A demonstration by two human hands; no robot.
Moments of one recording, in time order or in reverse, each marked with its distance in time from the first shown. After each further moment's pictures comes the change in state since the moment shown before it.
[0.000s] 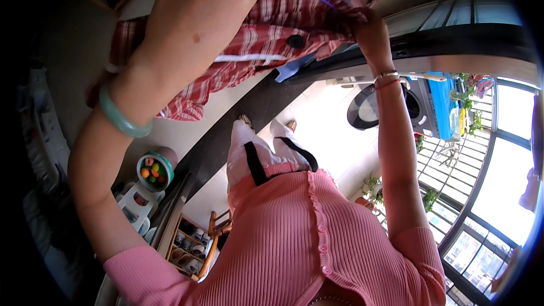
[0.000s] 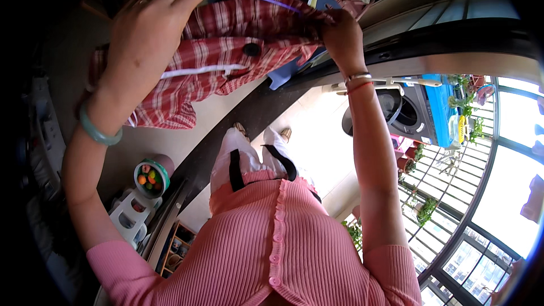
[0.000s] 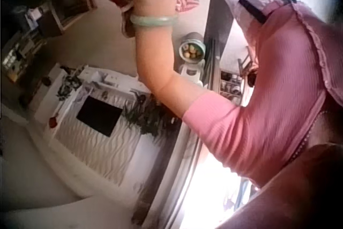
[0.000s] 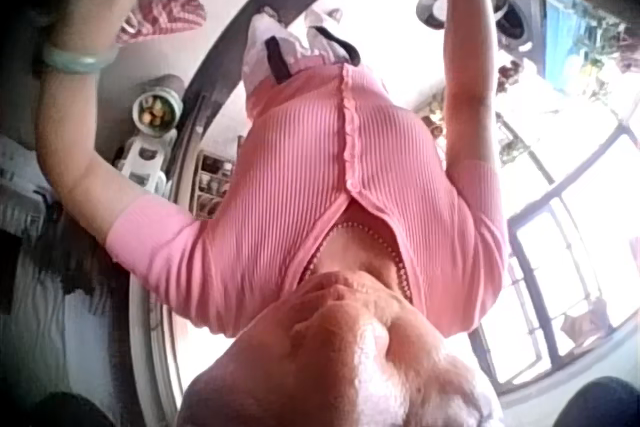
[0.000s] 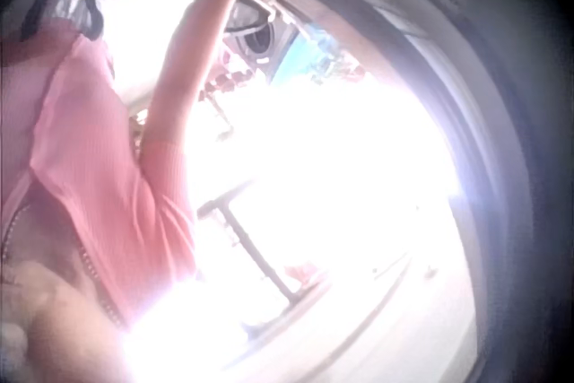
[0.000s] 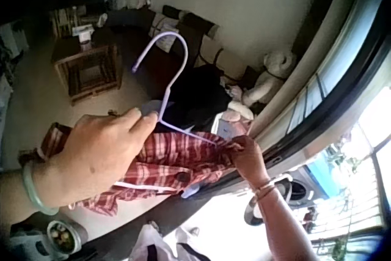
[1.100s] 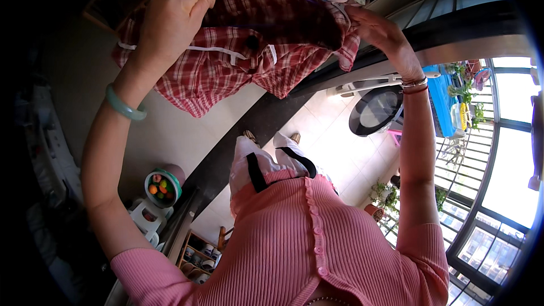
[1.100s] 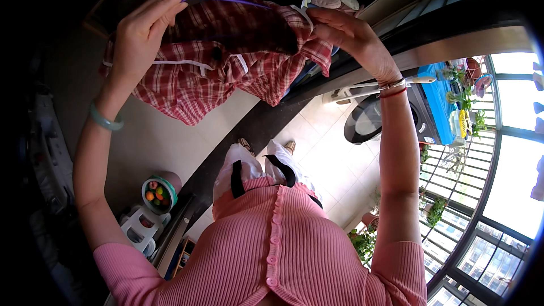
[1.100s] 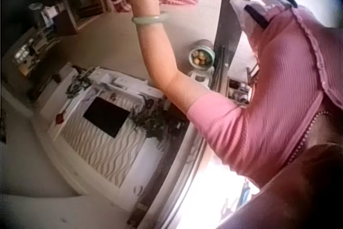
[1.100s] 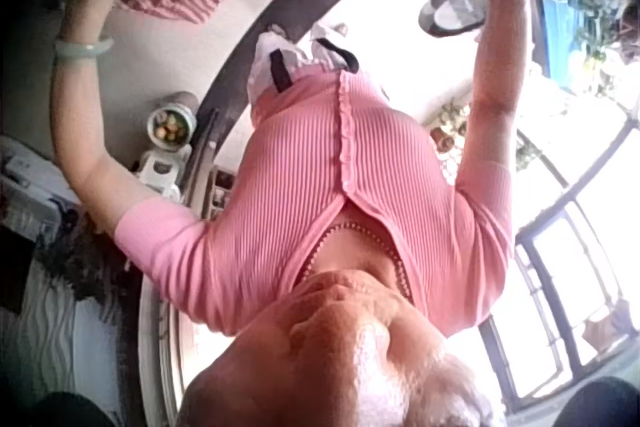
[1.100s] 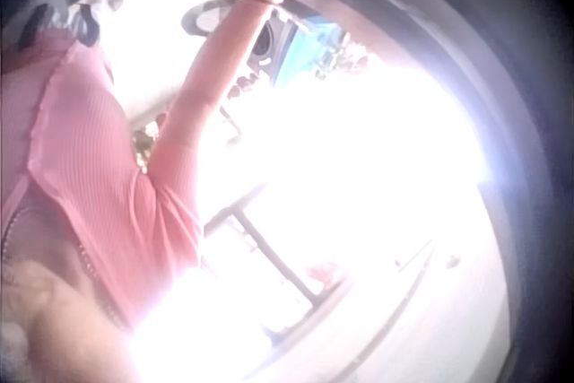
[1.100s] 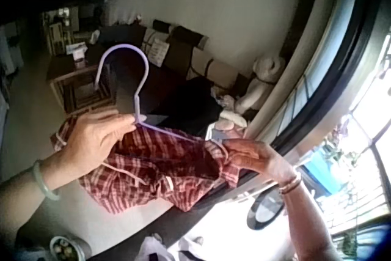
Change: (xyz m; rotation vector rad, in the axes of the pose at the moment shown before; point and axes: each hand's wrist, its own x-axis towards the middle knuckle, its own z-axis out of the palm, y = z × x) left_hand -0.005 -0.041 0.034 -0.682 0.212 -0.073; right_hand -0.012 -0.054 -0.072 0.364 -0.426 -0.322
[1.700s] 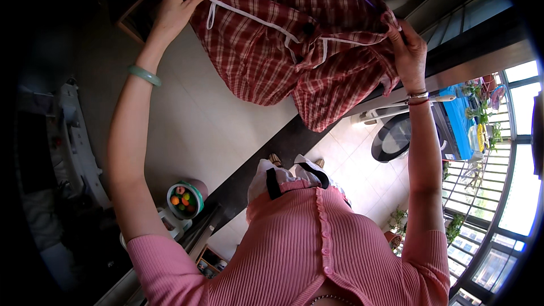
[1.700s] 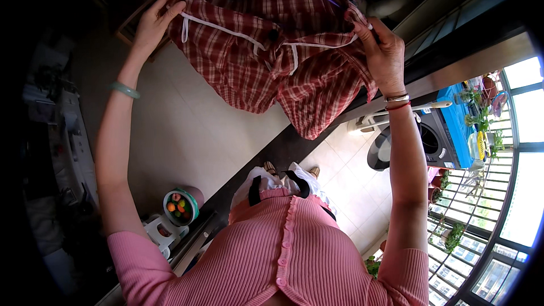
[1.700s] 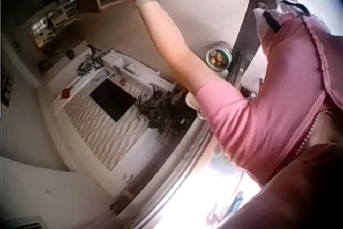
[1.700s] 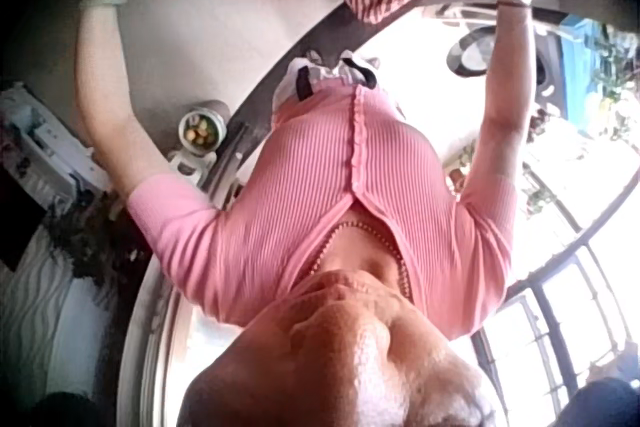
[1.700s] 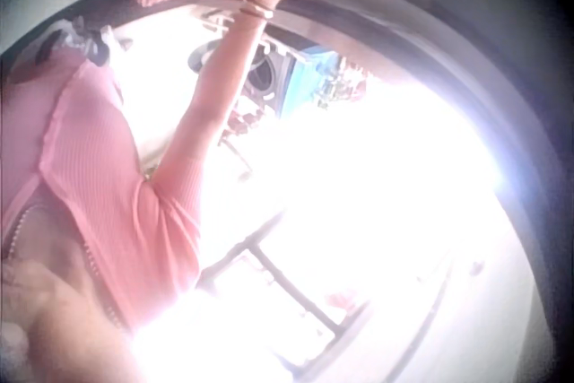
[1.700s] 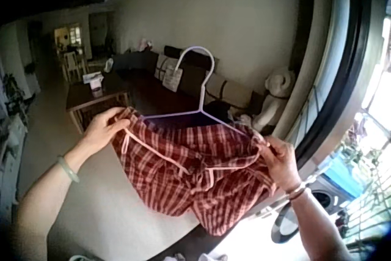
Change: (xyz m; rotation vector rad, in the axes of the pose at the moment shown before) left_hand -0.004 -0.127 -0.070 -0.009 -0.016 -0.461; right_hand 0.032 -0.007 0.009 -0.335 0.614 -0.147
